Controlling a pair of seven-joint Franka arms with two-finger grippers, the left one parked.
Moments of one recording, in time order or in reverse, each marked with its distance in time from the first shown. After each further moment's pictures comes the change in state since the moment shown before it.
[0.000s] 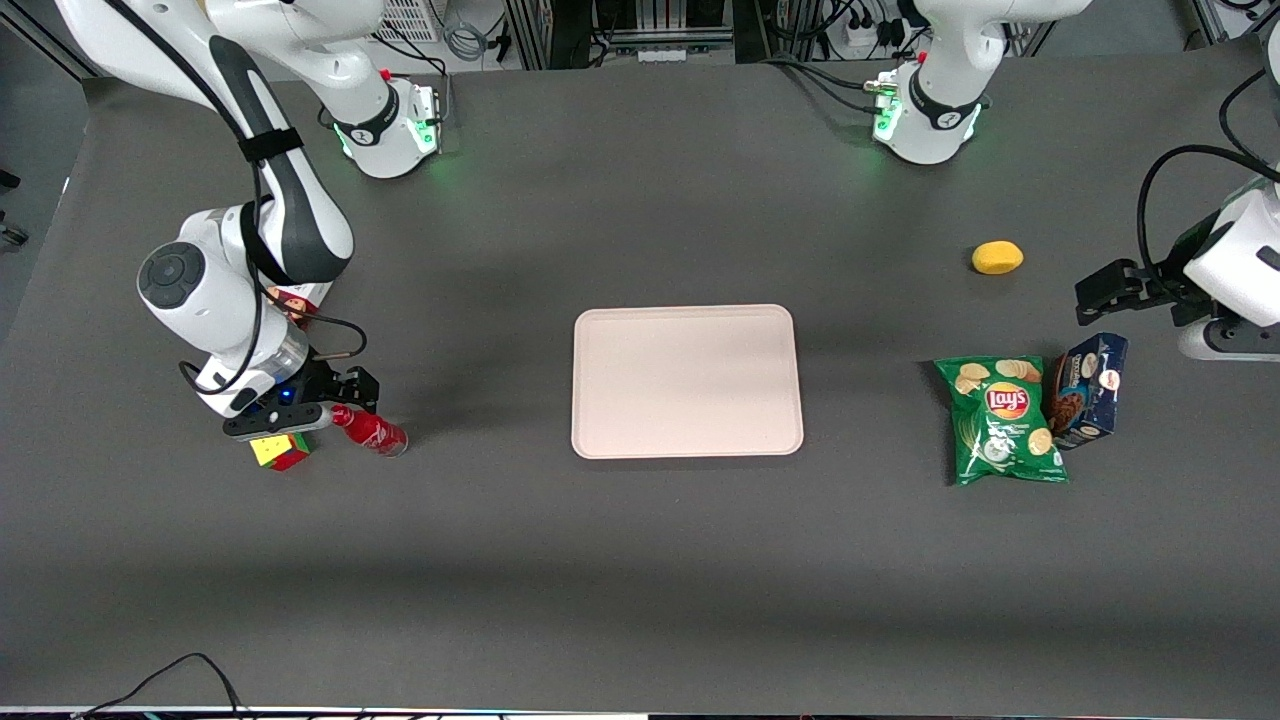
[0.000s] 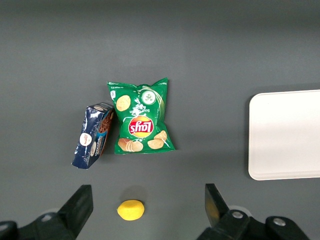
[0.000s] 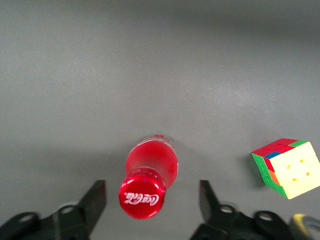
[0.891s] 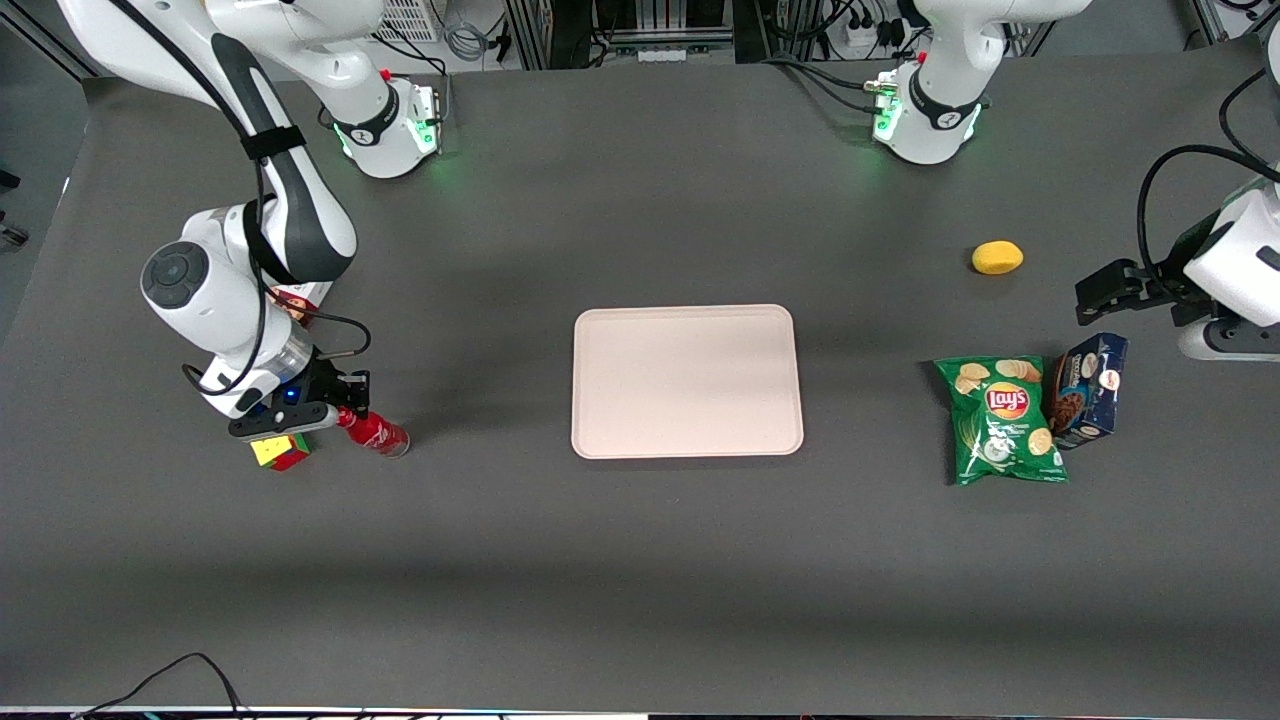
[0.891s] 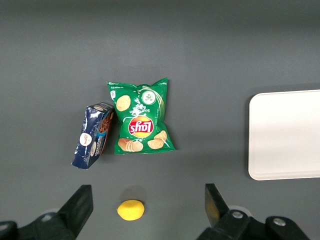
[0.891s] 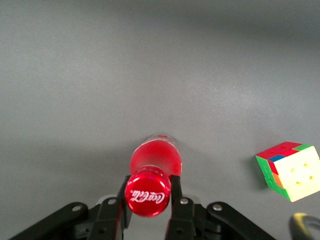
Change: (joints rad) arm 0.000 0.000 0.012 0.020 0.000 -0.028 -0.009
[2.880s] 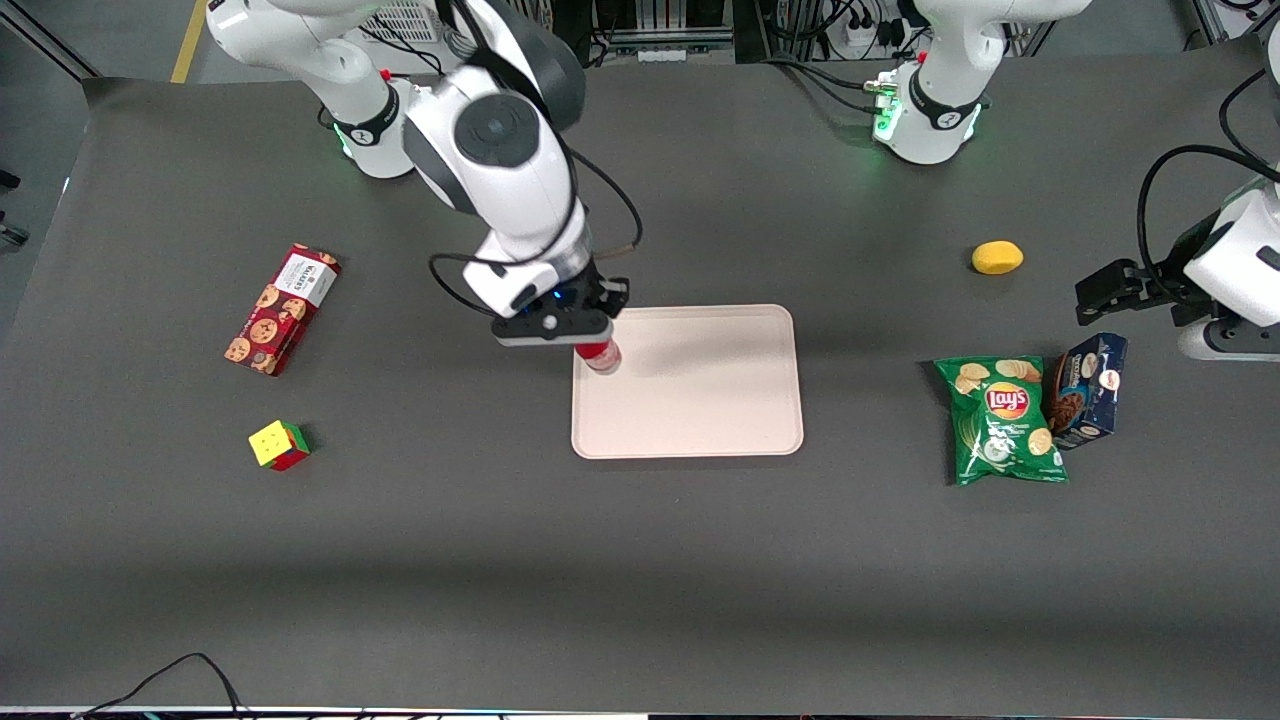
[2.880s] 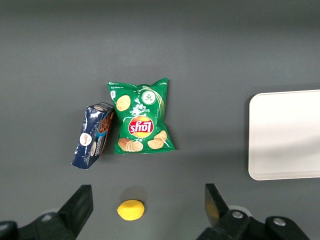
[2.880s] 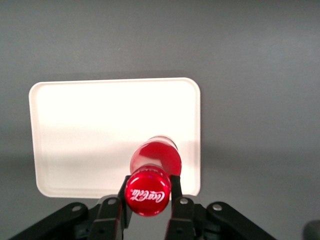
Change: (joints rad) arm 0.406 0.178 0.209 0.594 -0.094 -0.493 0.823
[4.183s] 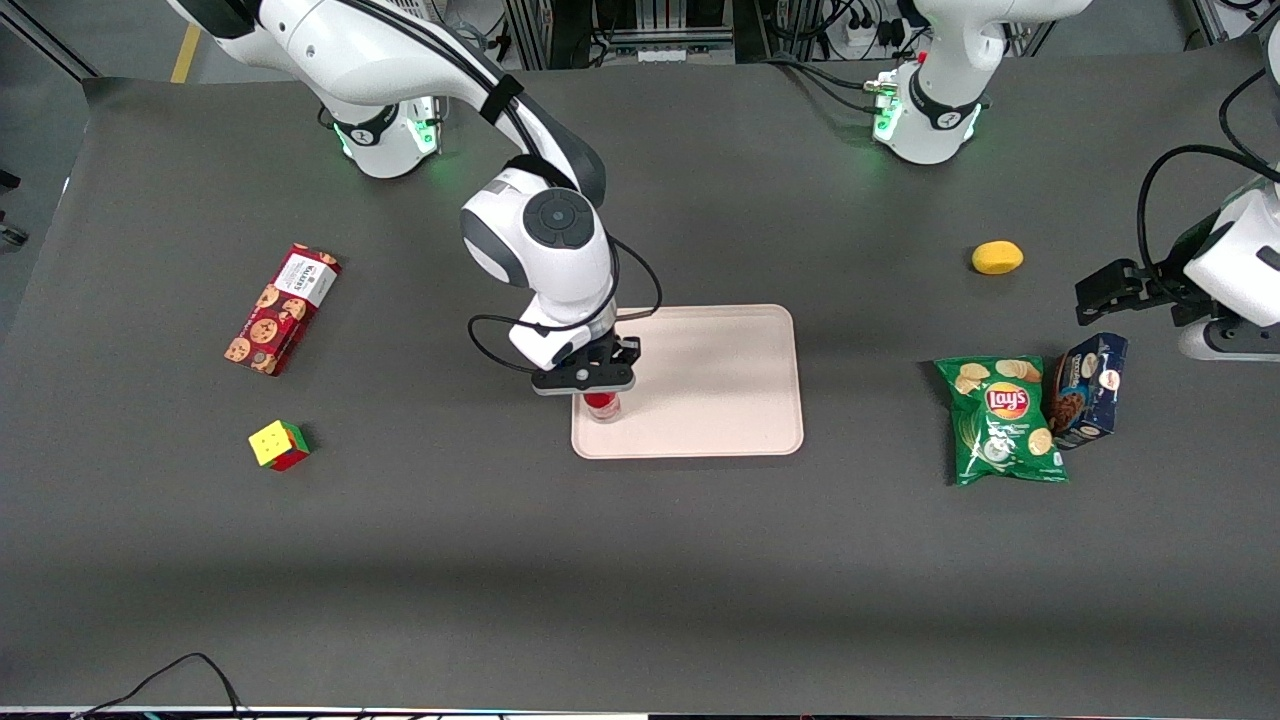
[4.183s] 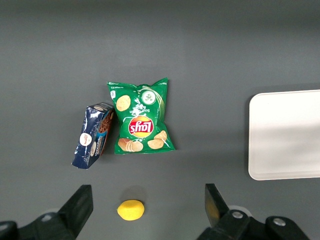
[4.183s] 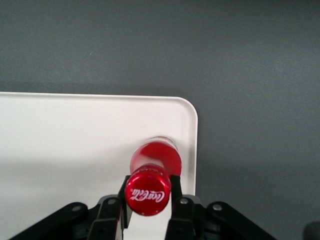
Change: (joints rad) arm -0.001 0.156 0.002 -0.077 -0.206 0.228 0.070
